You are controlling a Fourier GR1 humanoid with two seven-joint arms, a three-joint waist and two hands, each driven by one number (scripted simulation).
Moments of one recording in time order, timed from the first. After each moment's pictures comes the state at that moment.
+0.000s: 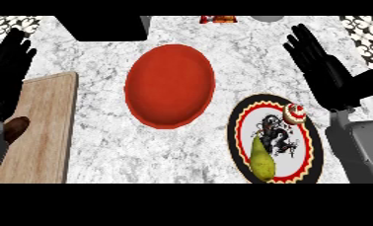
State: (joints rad) left arm -0.23 0.63 -0.05 -1.51 0.40 0.28 0.14; right arm -0.35 -0.41 0.10 -1.47 -0.45 0.00 0.09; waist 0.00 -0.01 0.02
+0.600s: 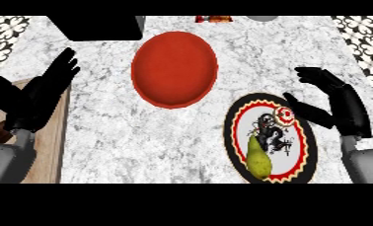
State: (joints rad) left arm -0.21 0.57 -0.16 -1.50 0.42 0.13 0.18; right arm -0.17 -0.48 0.13 -1.43 -0.12 -0.23 -0.02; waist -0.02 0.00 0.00
